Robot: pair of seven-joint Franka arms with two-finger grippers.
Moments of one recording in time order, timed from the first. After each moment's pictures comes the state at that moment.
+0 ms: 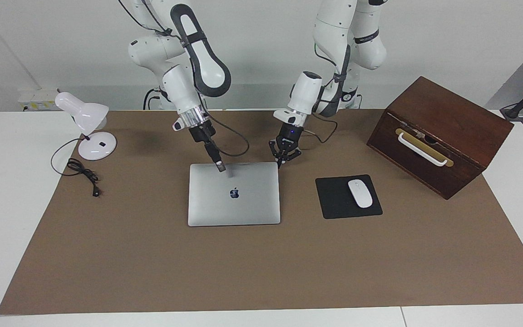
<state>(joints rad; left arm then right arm) -0.97 0.18 0.13 -2.61 -0.37 3.48 -0.19 0.56 0.00 0.03 -2.39 1.74 3.13 0.07</state>
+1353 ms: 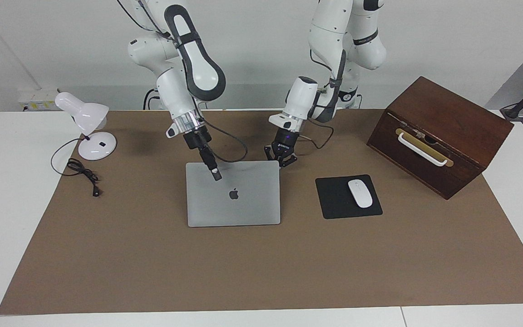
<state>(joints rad) -0.98 0.27 0.14 -2.49 -0.37 3.50 -0.19 0.48 0.06 0.03 -2.24 1.74 3.12 -0.06</state>
